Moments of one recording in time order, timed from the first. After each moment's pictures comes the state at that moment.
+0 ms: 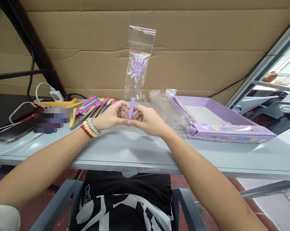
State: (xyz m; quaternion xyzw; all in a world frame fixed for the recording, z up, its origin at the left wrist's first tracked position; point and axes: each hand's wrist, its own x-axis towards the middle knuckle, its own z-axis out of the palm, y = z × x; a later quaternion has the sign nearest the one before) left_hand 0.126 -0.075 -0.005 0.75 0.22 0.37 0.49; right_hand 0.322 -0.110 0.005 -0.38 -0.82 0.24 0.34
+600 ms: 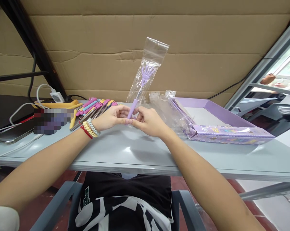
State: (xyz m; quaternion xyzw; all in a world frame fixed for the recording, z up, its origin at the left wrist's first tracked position) left_hand 0.126 -0.076 0.000 0.73 0.23 0.35 0.53; right_hand 0.321 -0.112 0.008 -0.42 -0.83 0.14 0.34
